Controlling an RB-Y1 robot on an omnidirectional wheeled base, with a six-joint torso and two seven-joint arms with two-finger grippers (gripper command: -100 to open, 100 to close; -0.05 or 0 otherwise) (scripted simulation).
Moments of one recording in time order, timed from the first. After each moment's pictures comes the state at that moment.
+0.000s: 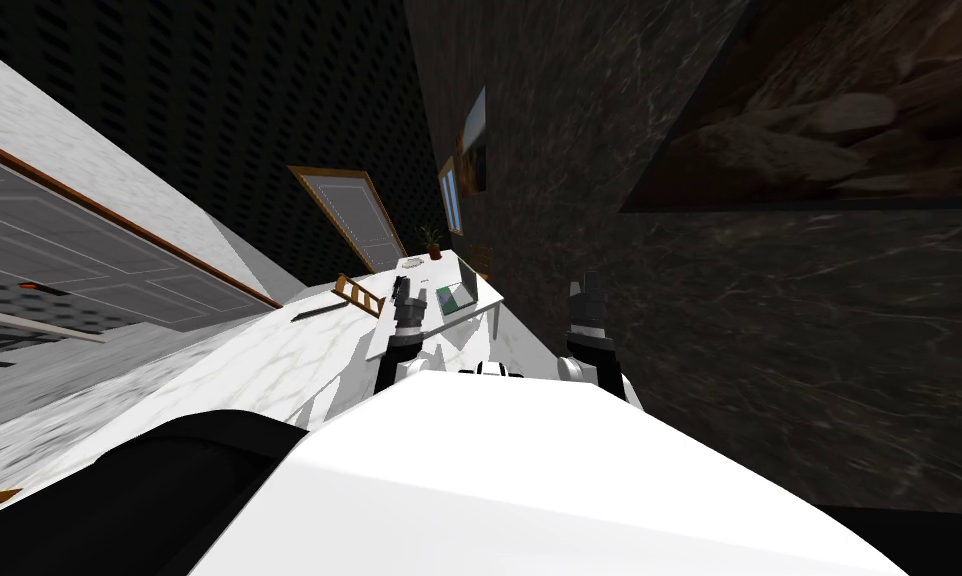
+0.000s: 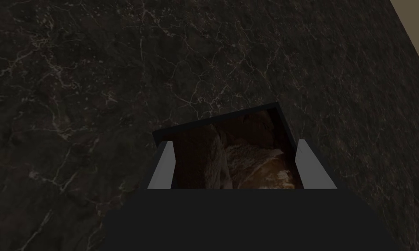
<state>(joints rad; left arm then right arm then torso) 0.54 0.07 -0.03 -2.29 0.08 -0.41 -0.06 0.46 0.03 0.00 -2.28 0.07 -0.41 0.14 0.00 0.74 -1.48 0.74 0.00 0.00</state>
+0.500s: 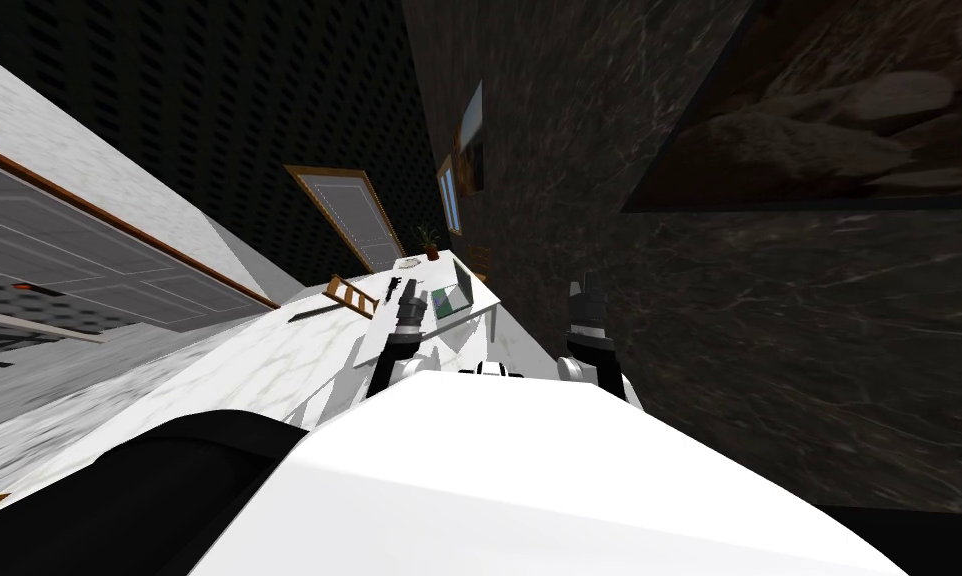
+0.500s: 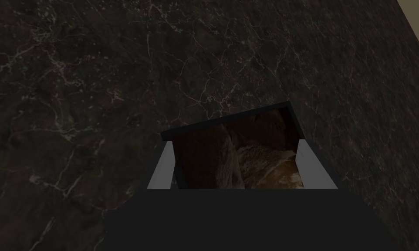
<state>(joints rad) 0.54 0.14 0.00 -2.30 0.06 -0.31 -0.08 0.46 0.03 0.00 -2.28 0.07 -0.41 0.14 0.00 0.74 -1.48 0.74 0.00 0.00</state>
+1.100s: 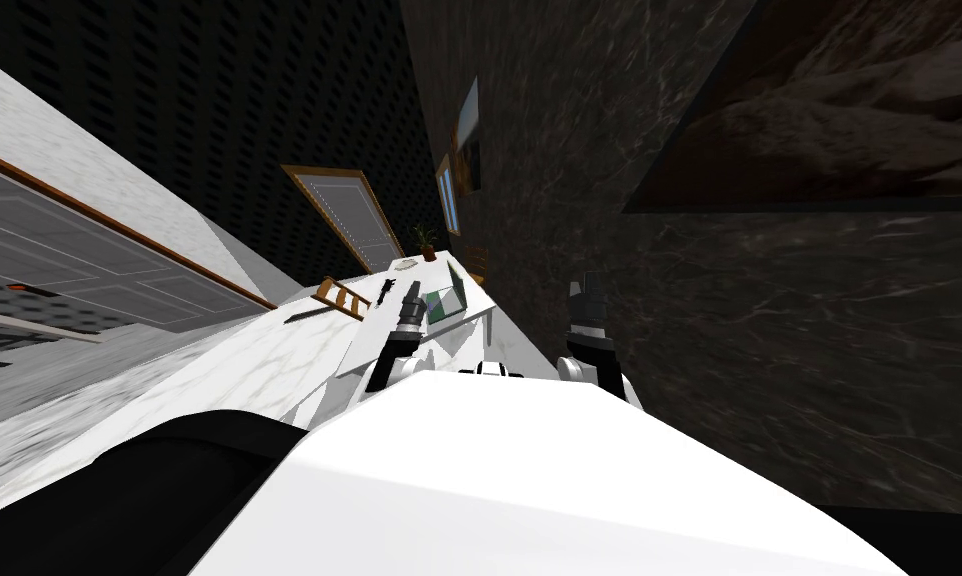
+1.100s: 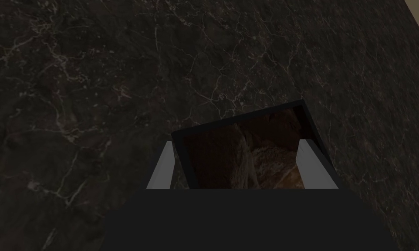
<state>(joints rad) 0.53 0.15 0.02 -2.30 0.04 -0.18 -0.11 0.46 0.03 0.00 -2.28 0.07 -0.41 0.14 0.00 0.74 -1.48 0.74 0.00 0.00</state>
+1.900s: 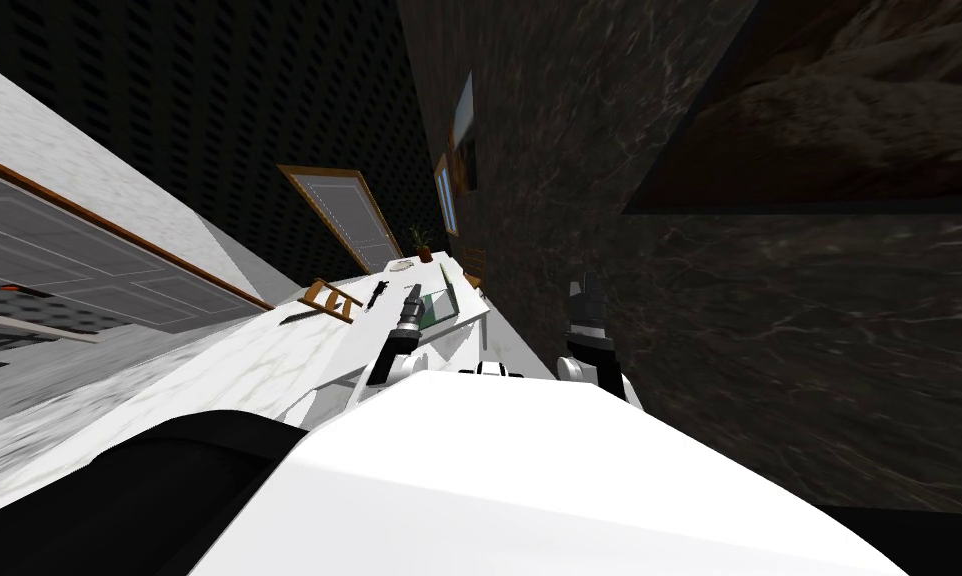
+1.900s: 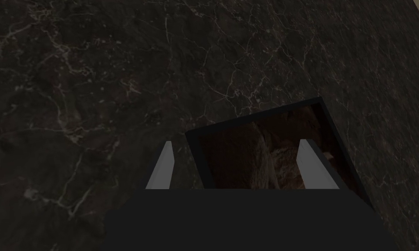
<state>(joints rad) 0.51 0.12 0.06 -2.30 0.01 -0.04 -0.14 0.46 0.03 0.00 -2.28 0.07 -0.41 0.14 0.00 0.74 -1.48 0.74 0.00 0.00</state>
